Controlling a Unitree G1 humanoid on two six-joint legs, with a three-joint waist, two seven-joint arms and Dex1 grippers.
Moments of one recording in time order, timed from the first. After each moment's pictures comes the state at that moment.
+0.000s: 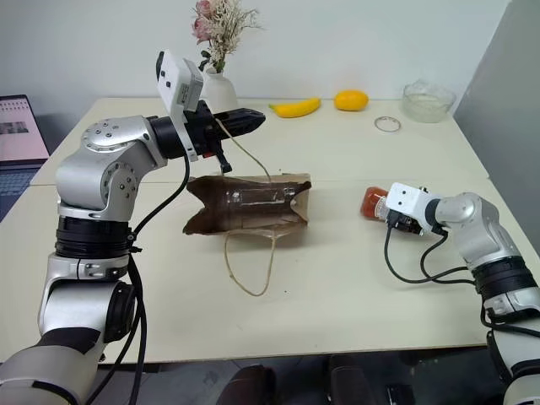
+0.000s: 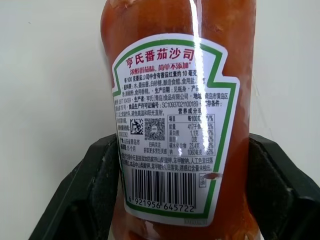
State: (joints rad) left arm -0.98 0.55 0.00 0.17 -0.37 0.53 -0.93; right arm -0.72 -0.80 0.30 0.45 -0.24 0.10 0.86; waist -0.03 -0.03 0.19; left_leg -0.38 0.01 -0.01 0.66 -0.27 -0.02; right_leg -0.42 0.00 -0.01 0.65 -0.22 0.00
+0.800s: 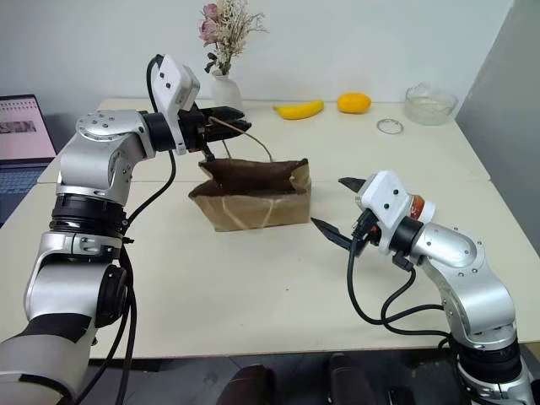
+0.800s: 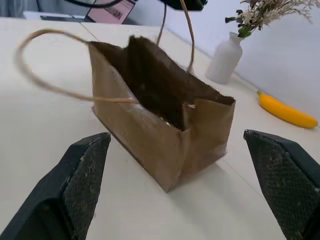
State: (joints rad) left arm -1.10 0.61 -0.06 0.53 -0.21 0.32 -1.06; right arm -0.35 -0.52 -0.03 -0.64 0.30 0.71 0.67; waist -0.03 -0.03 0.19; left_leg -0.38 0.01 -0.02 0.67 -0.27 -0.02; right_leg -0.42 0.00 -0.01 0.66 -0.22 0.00
